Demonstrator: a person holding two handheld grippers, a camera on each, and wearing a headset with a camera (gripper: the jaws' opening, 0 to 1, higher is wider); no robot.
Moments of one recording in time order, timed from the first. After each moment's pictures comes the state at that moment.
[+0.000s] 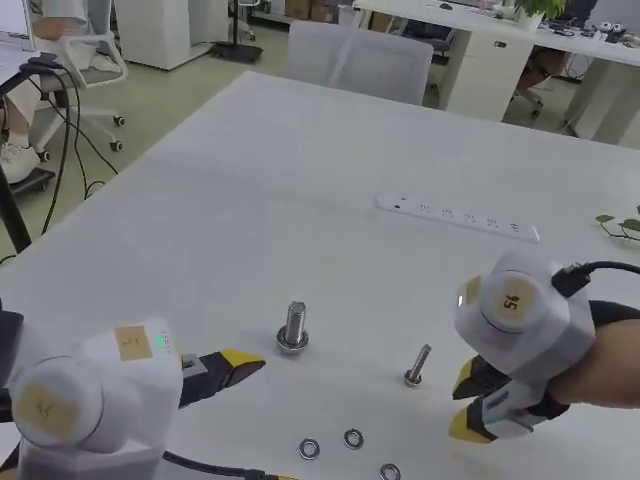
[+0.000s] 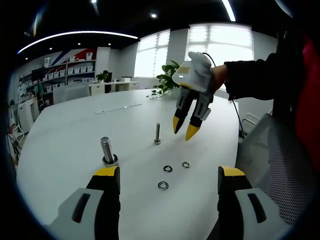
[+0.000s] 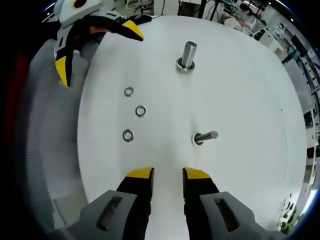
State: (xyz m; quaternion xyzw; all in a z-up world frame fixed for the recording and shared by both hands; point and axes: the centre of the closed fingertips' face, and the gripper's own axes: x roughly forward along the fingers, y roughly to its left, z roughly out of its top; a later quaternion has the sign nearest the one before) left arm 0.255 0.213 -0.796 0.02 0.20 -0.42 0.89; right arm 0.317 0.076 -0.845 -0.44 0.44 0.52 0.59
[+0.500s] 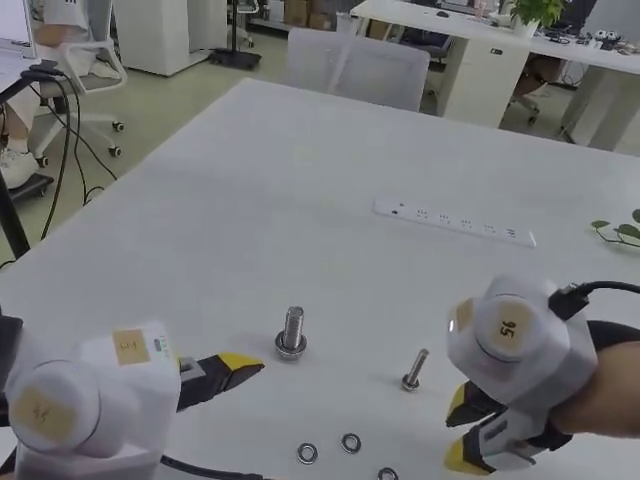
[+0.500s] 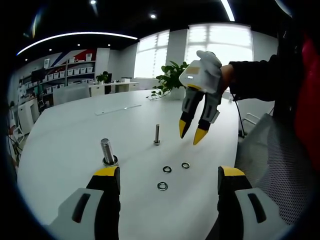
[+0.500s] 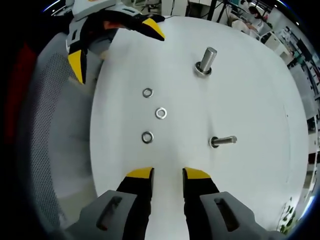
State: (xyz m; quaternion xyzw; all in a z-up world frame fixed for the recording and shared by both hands) left arm 0.253 0.212 -0.793 0.03 0.20 -0.42 0.89; right arm 0.291 0.083 -0.842 -0.44 0.43 0.54 0.57
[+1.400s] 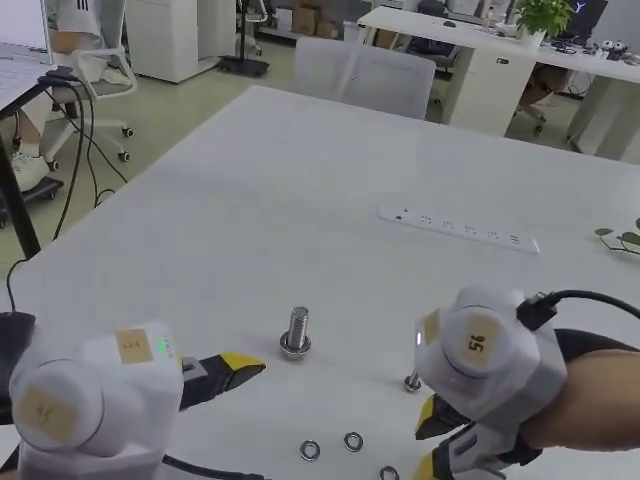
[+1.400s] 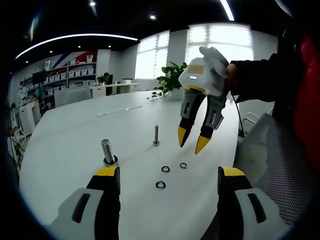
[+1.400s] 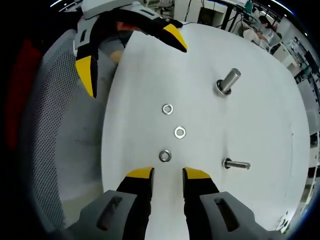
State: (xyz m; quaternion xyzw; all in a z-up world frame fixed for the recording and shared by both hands) left arm 0.243 0.217 -0.790 0.03 0.19 -0.41 0.89; right arm 0.264 0.117 -0.843 -0.45 0.41 0.58 0.55
